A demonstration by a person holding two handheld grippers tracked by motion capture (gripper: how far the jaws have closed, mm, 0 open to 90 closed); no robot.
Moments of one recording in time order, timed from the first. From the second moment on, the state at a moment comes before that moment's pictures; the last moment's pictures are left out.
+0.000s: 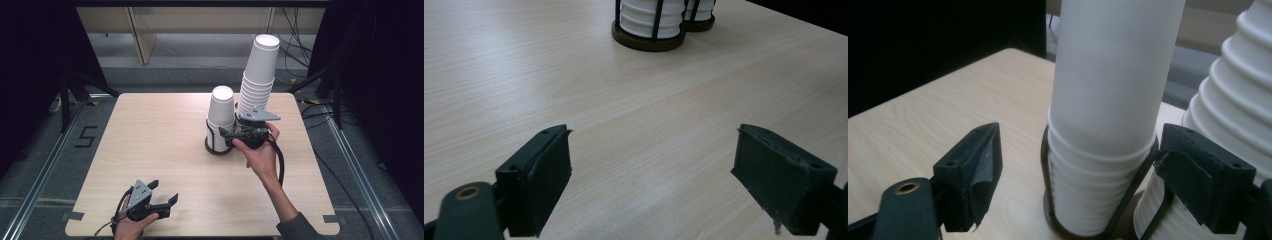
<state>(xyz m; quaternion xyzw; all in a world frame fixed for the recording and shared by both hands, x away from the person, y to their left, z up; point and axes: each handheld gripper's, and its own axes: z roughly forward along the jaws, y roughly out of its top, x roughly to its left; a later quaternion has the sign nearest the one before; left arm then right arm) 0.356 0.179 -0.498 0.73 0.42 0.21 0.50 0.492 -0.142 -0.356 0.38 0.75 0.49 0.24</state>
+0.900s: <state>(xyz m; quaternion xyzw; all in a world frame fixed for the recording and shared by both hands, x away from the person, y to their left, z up) 0.354 0.177 -0.498 0.73 0.42 0.21 0.50 0.541 -0.098 -0.345 0.45 0.72 0.45 0.29</state>
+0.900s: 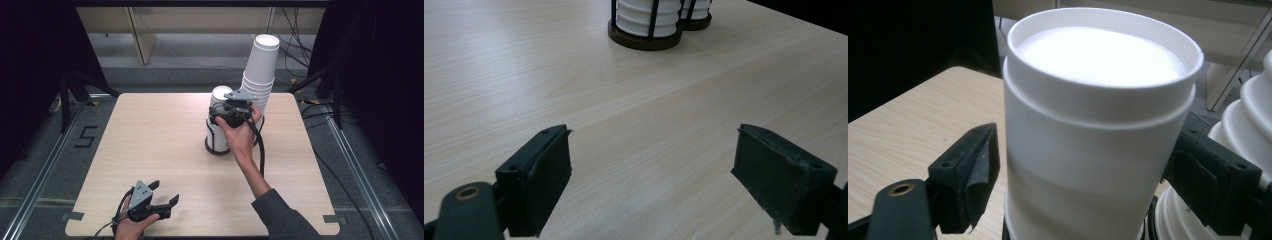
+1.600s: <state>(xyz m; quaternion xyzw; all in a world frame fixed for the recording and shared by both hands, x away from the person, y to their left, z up) 0.354 0.176 -0.498 0.73 0.42 0.21 0.50 0.552 -0.092 -0.343 0.47 0.70 0.46 0.29</state>
